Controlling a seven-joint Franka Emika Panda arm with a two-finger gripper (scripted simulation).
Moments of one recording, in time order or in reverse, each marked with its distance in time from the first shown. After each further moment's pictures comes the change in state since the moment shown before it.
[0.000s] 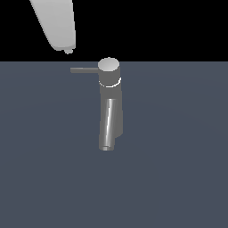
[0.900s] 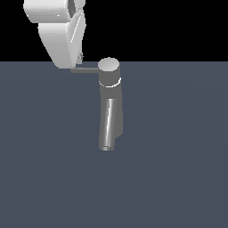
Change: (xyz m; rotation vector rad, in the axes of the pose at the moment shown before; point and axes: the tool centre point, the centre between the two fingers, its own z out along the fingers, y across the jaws) arm 0.020 -0.031 0.046 0.071 0.085 0.283
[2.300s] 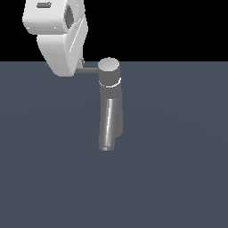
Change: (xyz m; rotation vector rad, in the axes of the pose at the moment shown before) arm 0.002 0.011 0.010 0.013 0.022 0.054
